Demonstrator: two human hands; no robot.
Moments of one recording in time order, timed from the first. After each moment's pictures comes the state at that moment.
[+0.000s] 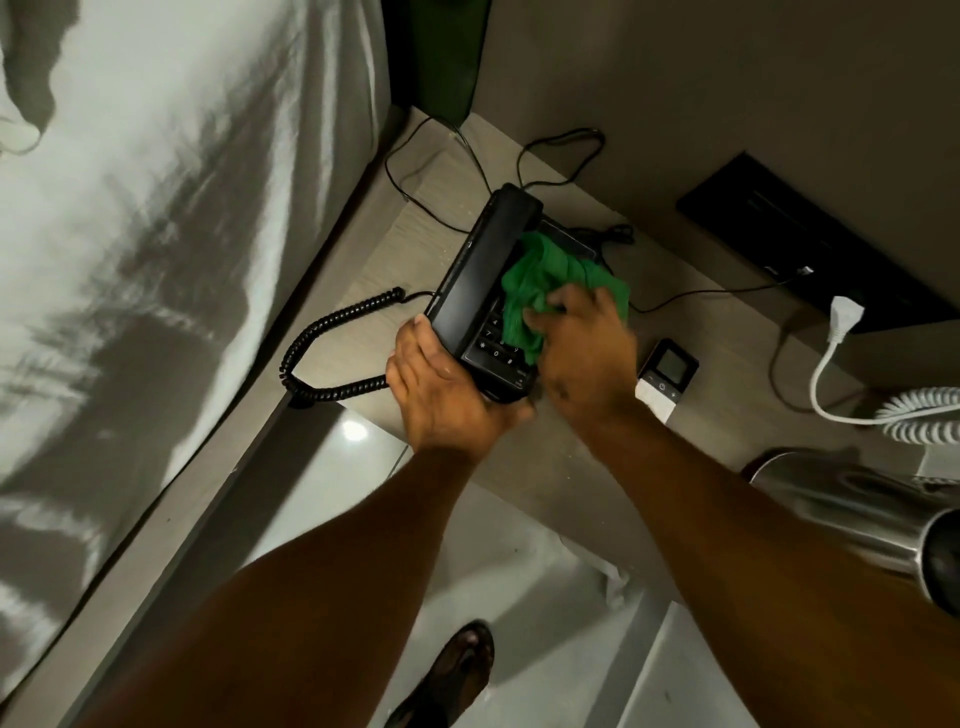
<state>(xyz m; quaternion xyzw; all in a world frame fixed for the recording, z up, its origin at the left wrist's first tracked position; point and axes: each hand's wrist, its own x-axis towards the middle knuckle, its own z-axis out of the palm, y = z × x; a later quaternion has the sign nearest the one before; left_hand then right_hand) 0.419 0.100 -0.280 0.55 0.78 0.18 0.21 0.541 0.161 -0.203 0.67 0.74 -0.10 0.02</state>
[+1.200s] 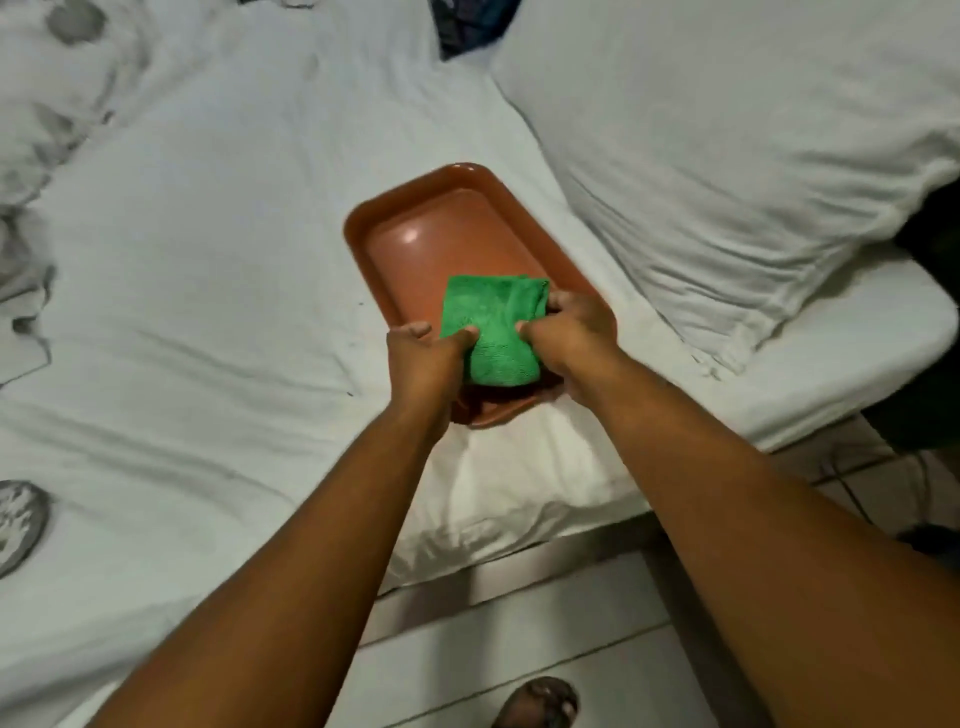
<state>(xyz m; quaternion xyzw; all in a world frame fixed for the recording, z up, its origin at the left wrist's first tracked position) -0.021 0.027 -0.056 -0.04 0.73 0.62 0.27 0.061 0.141 -0.032 0.47 0.65 -0.58 -0.11</state>
